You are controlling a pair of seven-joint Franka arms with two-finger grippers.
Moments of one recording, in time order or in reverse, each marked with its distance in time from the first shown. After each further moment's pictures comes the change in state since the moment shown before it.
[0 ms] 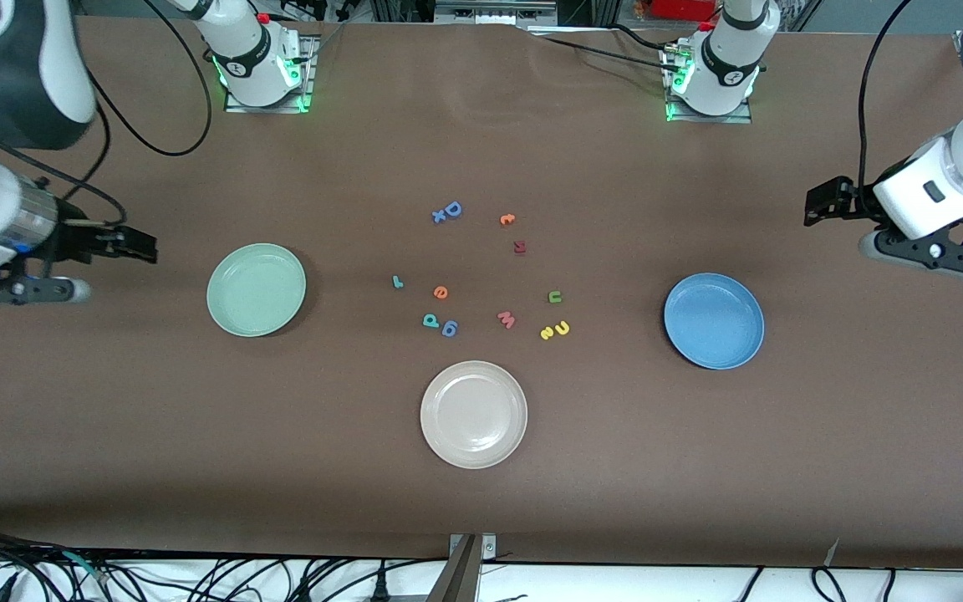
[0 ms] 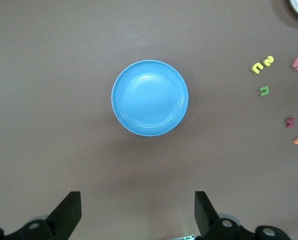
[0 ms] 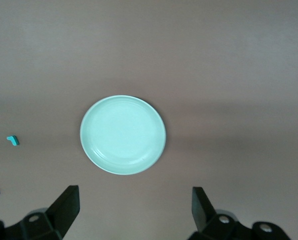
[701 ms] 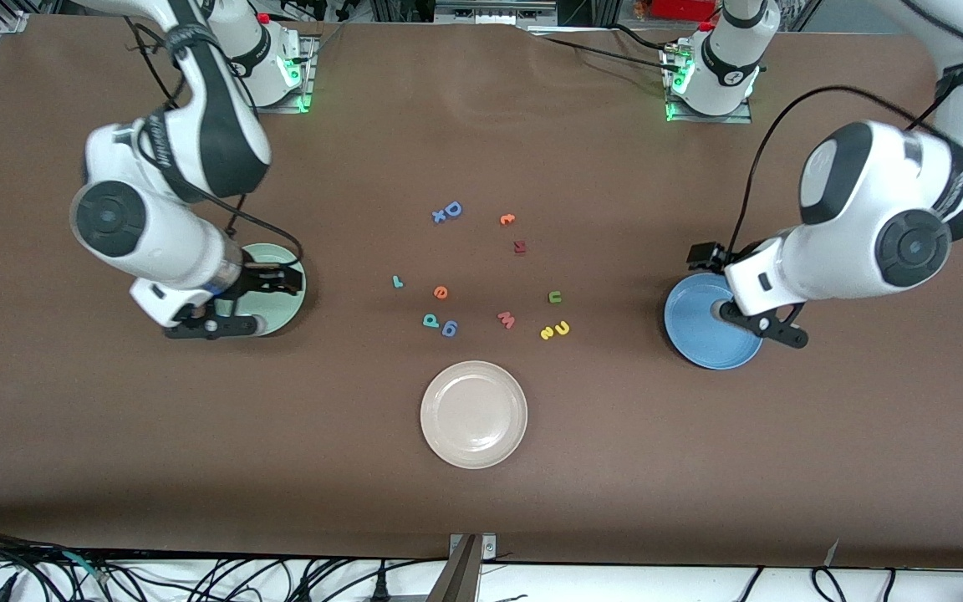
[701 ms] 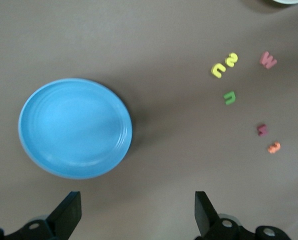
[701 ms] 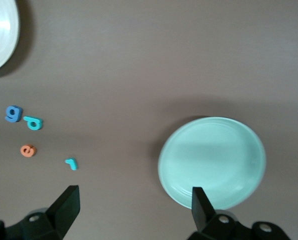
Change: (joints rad) left arm -0.129 0.256 -0.012 -0.016 -0.115 0.193 -0.008; right arm 0.228 0.176 0.007 -0.004 0.090 0.197 0.179
